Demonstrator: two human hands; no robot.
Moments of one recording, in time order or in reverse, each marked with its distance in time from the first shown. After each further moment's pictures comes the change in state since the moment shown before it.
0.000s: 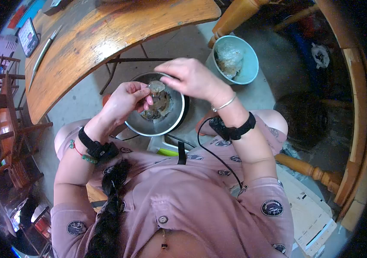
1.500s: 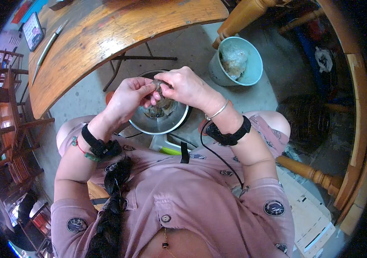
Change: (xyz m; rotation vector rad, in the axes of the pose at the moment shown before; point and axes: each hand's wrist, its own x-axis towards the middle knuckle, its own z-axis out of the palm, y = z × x) left_hand -0.006 0.006 0.005 -0.026 0.008 0.122; right_hand 0.004 -0.024 0.026 0.078 -0.007 0.153
